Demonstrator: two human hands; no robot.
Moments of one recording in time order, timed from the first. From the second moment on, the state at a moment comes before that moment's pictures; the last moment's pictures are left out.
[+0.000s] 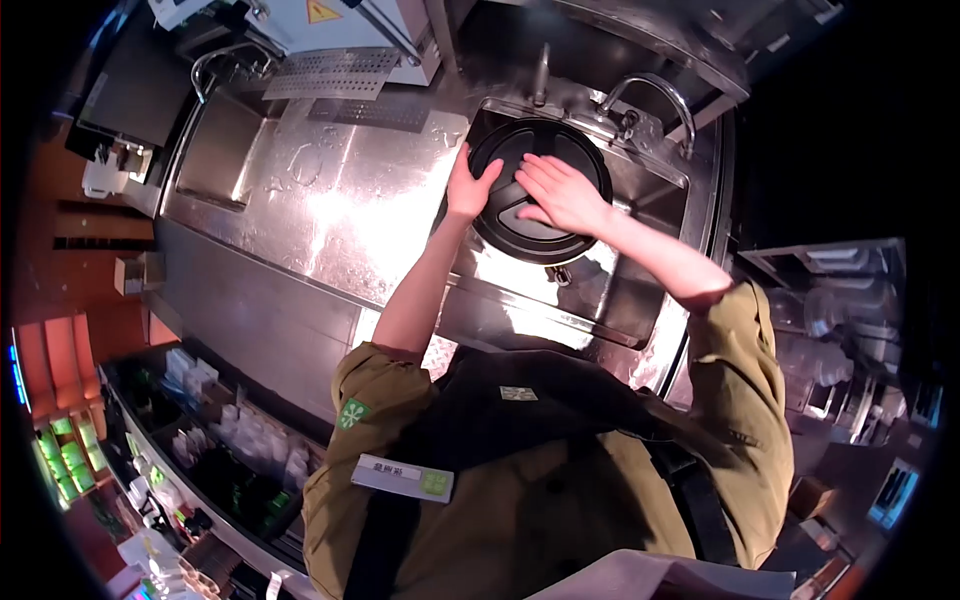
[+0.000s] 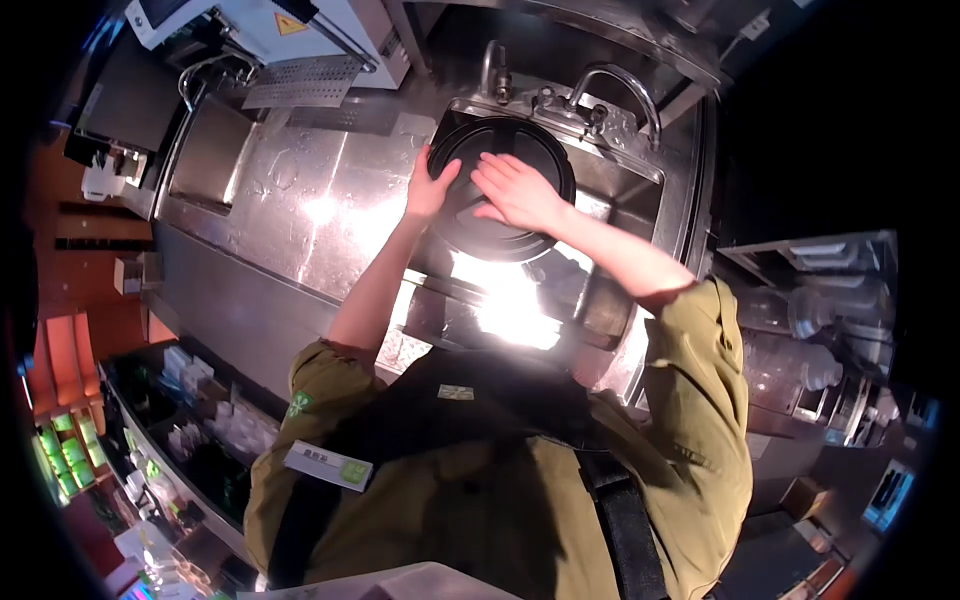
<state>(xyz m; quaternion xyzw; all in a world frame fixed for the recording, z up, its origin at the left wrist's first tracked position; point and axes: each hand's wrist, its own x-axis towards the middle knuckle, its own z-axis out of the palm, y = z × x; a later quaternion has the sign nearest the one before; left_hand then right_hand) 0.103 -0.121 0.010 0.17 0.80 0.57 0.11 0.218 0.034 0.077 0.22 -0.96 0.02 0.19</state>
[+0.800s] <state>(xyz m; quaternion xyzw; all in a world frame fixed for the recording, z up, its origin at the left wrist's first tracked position) 0.146 -0.134 0.011 0.05 0.71 0.69 0.12 0.206 0.013 0.077 0.08 -0.98 0.05 0.19</state>
